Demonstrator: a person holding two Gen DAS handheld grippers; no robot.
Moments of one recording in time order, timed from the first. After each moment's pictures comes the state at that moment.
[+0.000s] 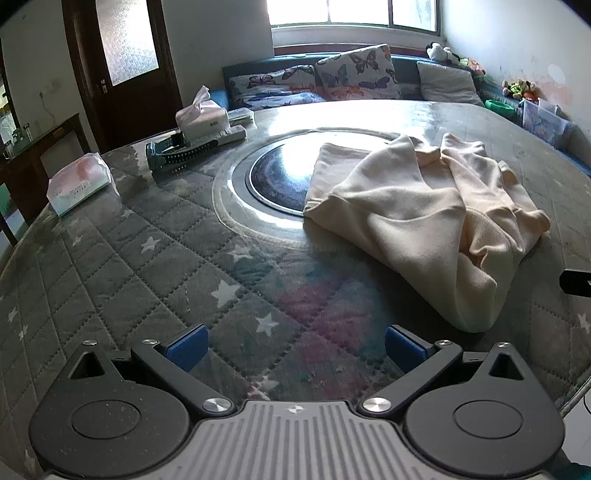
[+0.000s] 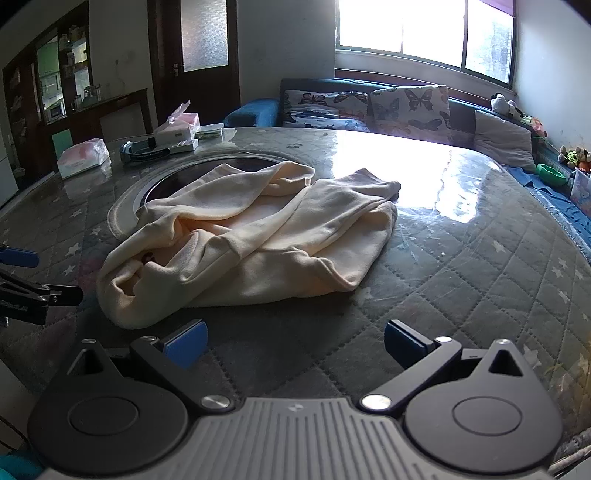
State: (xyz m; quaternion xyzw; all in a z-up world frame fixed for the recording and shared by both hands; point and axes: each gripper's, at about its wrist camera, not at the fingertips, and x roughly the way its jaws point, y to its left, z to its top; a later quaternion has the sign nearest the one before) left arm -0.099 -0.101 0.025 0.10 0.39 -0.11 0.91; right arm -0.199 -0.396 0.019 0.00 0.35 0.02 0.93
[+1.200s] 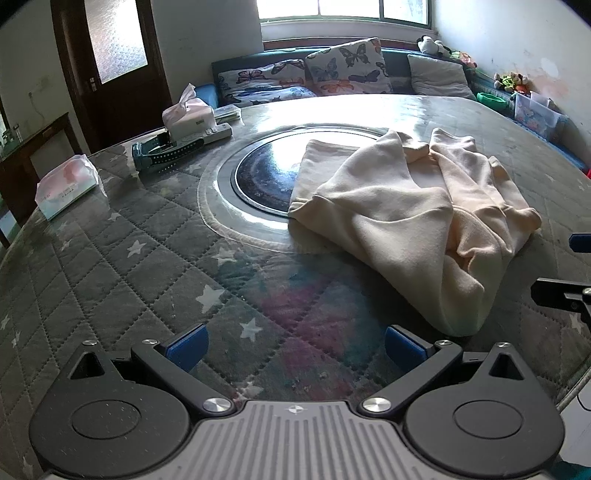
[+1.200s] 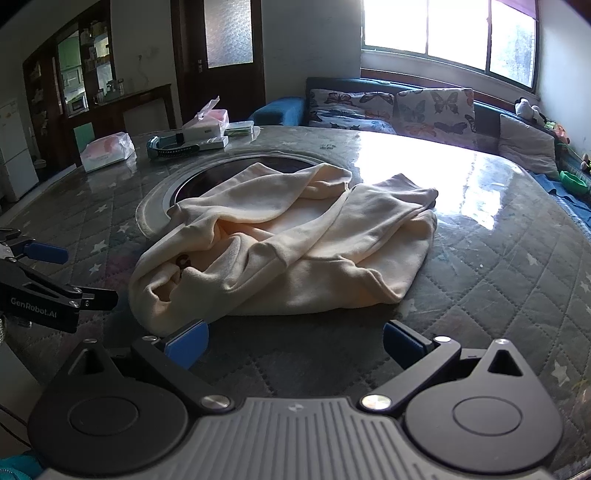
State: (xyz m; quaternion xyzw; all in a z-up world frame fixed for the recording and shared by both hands) left arm -0.095 -0.109 0.026 0.11 0.40 -0.13 0.90; right arm -0.189 -0.374 0.020 -0.01 0.36 0.05 0.93
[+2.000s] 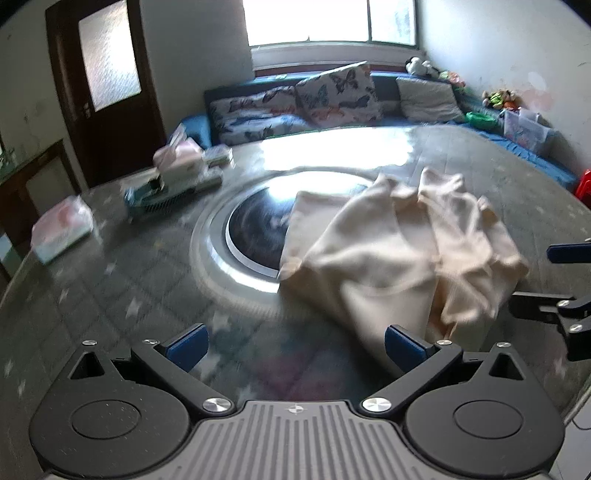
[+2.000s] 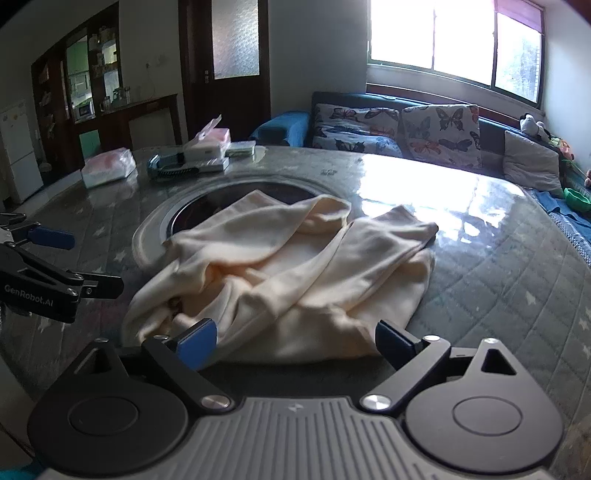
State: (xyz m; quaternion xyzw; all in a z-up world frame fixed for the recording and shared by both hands) left arm -0.072 -0.126 0.062 0.11 0.35 -0.16 0.92; right arm -0.165 -0.384 0.043 -0.01 0.34 0.06 0.94
